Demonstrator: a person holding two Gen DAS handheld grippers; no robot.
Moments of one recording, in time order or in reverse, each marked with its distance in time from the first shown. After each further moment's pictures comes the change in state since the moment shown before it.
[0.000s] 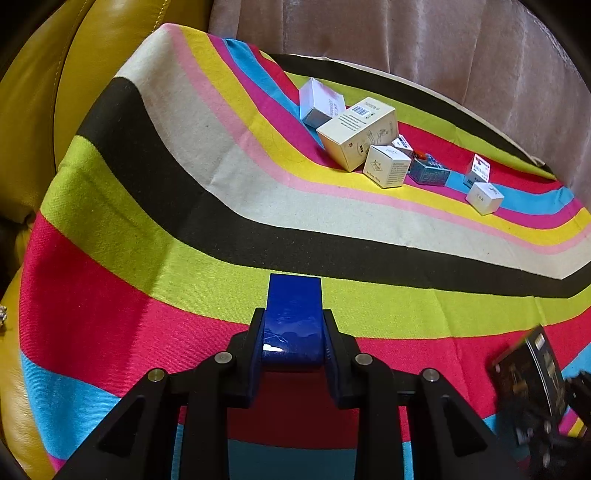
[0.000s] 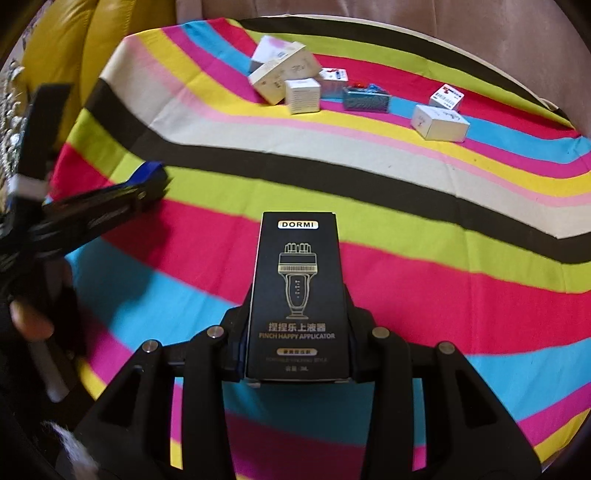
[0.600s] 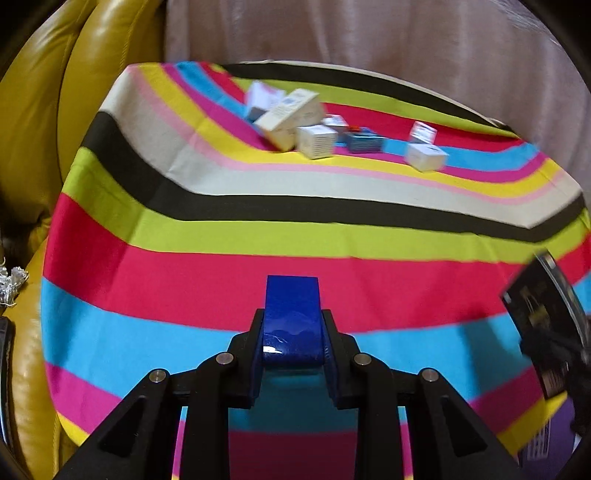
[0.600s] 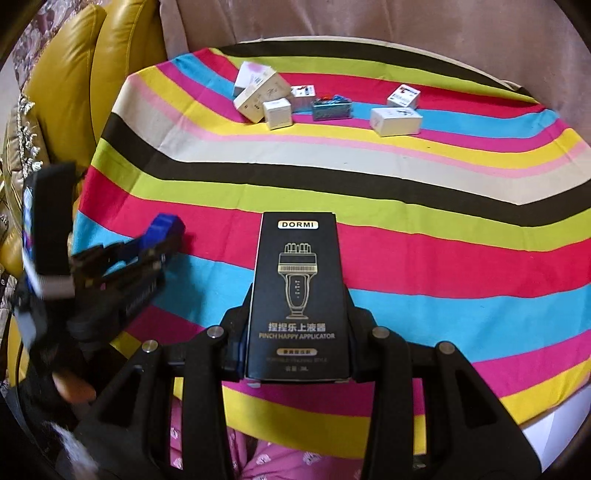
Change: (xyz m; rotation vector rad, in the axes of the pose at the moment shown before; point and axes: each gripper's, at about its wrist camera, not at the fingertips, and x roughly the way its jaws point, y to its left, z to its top) left arm -0.065 -0.062 -0.055 0.115 0.010 -0.032; right arm -0.075 -0.032 -0.021 0.097 -0.027 0.002
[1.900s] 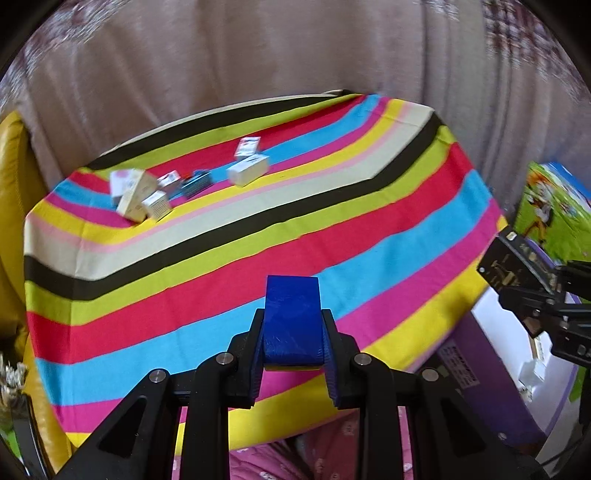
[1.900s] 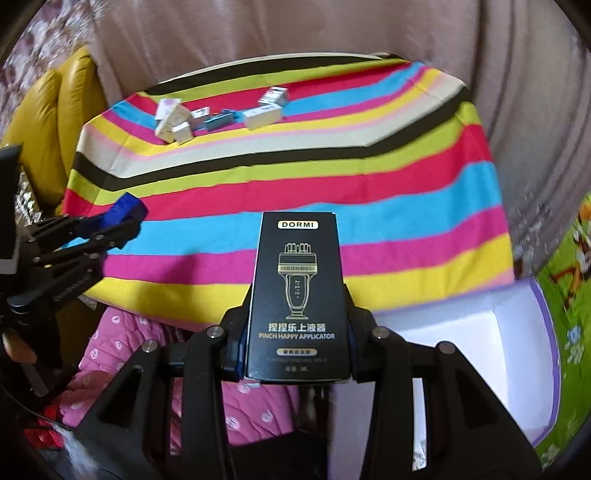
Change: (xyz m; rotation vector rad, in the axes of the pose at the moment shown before) left arm -0.106 -0.154 -0.024 0.403 -0.043 -0.218; right arm -0.134 -0.139 -0.105 0.199 -0.042 -0.146
